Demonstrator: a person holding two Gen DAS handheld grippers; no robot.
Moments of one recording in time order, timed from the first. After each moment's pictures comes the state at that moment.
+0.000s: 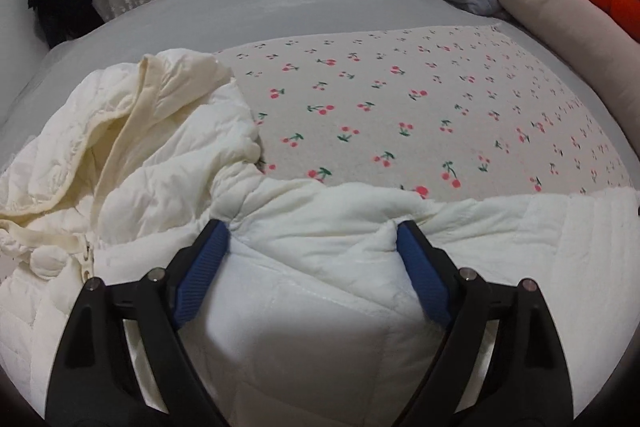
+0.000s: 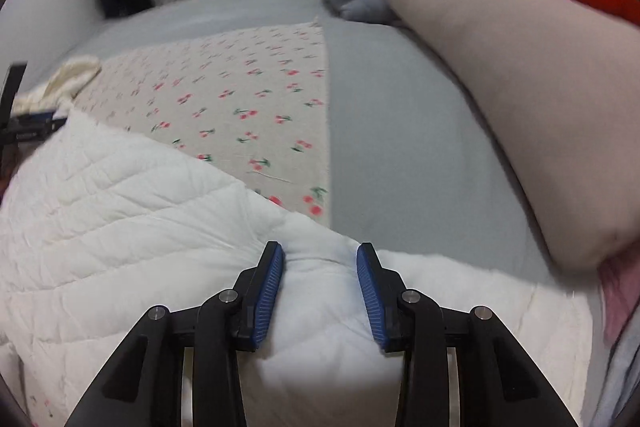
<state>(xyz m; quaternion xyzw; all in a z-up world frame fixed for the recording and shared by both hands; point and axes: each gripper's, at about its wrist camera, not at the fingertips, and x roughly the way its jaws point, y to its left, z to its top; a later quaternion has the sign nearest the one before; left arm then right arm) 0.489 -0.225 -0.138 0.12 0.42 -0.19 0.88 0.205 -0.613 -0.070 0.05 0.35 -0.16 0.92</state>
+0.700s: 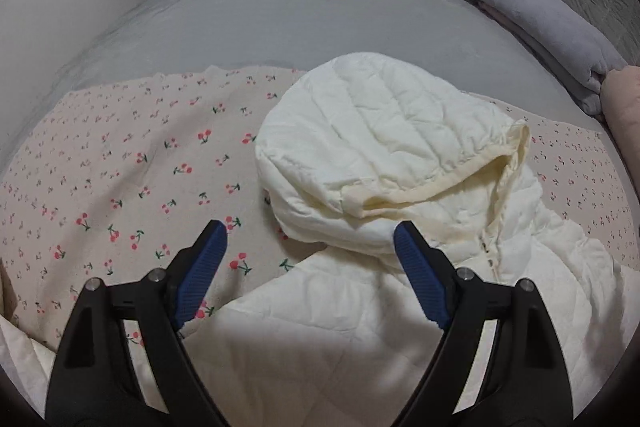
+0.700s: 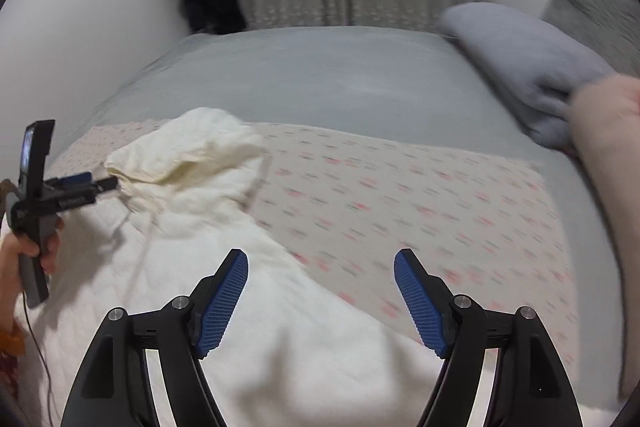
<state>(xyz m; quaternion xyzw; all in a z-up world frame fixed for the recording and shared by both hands) 0.537 -0.003 -0.094 0.01 0.44 -0.05 0.89 0.427 -0.327 0.049 -0.01 0.33 0.03 0.94</state>
